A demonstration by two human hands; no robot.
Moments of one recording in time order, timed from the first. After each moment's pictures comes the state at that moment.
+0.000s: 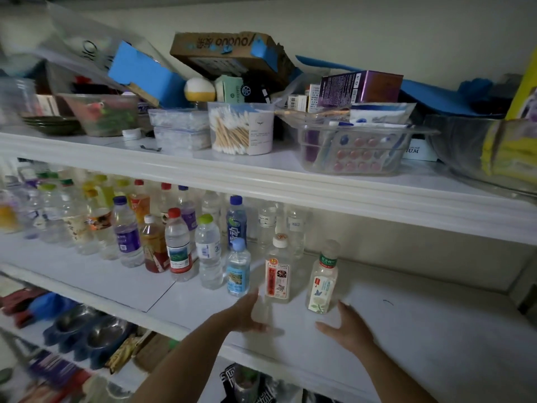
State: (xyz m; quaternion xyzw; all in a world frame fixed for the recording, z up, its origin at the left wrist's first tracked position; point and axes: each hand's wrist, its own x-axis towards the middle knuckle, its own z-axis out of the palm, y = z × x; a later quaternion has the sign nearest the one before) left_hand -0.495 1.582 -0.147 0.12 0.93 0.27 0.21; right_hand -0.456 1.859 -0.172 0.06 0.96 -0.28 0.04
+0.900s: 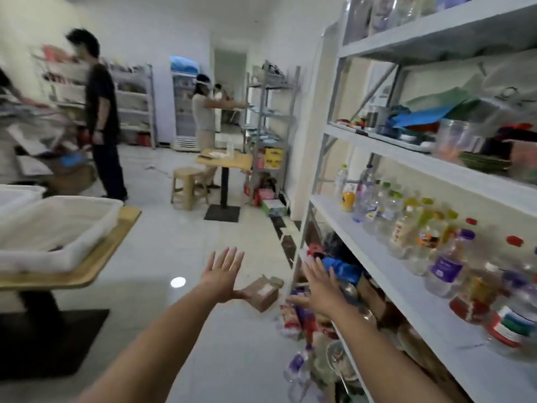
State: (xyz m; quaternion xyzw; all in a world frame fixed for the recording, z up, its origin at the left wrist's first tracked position) left_hand -0.046 1.086 -0.096 -0.40 0.91 0.00 0.03; right_hand -0.275 1.224 -0.099 -0.59 0.81 -0.05 0.04
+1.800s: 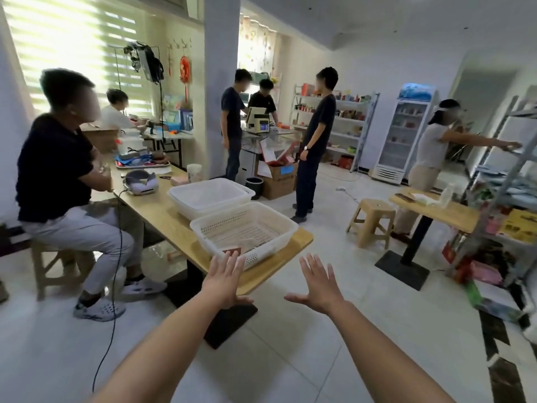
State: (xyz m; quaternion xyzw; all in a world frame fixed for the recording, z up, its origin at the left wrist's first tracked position) left_hand 0.201 0.874 -0.110 -0.76 0.65 0.01 0.05; right_hand -0.034 0.790 -0.100 -0.87 0.49 -0.01 0.03
